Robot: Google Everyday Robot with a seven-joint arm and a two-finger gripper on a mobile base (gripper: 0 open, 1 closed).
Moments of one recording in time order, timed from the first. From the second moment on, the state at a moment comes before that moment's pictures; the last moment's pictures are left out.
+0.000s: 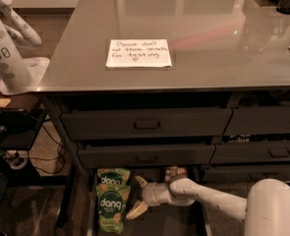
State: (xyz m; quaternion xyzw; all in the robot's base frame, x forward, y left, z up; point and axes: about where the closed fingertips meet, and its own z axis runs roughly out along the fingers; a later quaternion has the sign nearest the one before) arm 0.509 0.061 0.252 -0.54 0.68 0.33 0.35
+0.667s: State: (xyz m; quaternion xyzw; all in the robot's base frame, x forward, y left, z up) arm 0.530 0.077 0.222 -0.54 0.68 0.35 0.34
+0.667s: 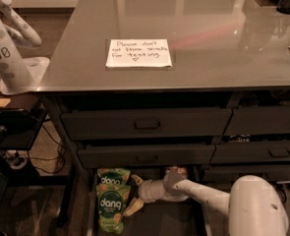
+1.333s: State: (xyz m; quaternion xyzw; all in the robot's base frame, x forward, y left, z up) arm 0.540 0.097 0.194 -0.54 0.68 0.37 0.33
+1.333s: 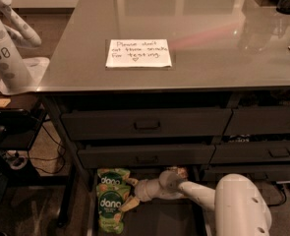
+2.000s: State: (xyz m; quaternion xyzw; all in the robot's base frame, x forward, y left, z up) arm 0.538 0.106 0.195 -0.53 0.68 0.39 0.33
